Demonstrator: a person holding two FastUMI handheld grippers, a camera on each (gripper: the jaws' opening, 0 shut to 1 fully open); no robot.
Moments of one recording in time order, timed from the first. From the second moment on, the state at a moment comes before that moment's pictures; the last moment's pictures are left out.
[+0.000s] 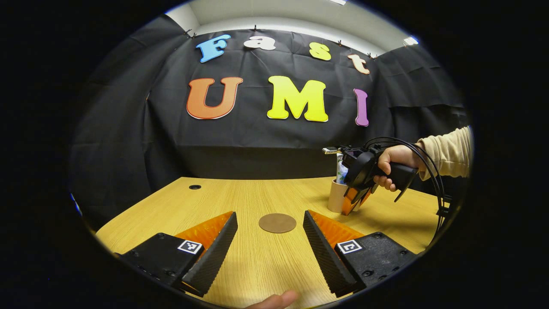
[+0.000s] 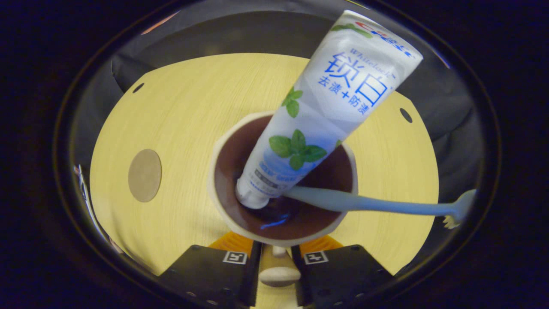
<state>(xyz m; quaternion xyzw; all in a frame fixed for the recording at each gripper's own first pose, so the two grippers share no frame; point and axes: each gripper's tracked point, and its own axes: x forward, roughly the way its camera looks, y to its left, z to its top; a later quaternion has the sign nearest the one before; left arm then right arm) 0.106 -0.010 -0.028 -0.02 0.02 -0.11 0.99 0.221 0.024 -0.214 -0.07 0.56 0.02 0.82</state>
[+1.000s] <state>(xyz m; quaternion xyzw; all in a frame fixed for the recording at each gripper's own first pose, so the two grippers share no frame) 0.088 0.004 -0.028 -0.03 0.00 -0.11 0.99 0.229 0.022 -0.214 -0.07 0.52 0.06 0.85</state>
